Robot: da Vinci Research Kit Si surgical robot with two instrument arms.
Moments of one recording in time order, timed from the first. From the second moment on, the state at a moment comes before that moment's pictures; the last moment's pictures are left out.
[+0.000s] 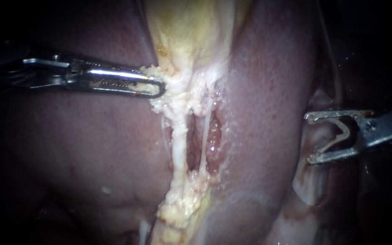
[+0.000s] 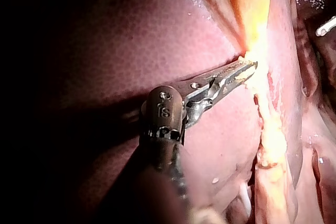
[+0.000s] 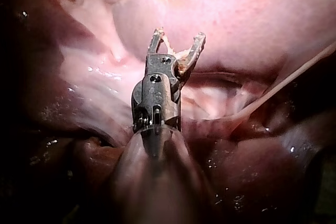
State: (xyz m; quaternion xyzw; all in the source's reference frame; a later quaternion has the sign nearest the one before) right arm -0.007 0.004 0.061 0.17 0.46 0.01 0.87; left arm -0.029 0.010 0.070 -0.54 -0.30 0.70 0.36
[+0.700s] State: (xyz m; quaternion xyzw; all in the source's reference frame) right arm -0.007 0.004 0.061 0.17 0.46 0.01 0.87; left arm -0.023 0.012 0.056 -0.57 -0.28 0.68 0.37
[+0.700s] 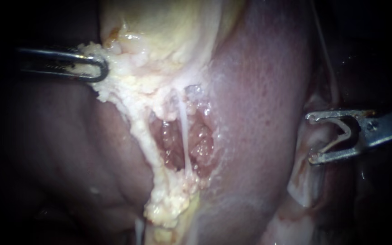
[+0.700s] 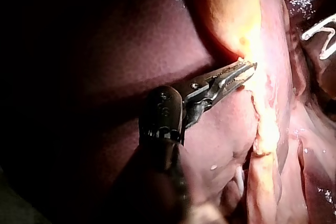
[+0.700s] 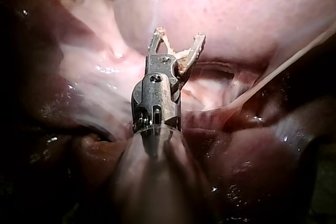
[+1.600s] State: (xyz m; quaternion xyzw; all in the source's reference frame) right arm 0.007 0.000 0.060 0.27 0.53 0.04 0.80; left arm -0.024 0.013 0.058 -0.57 -0.28 0.68 0.36
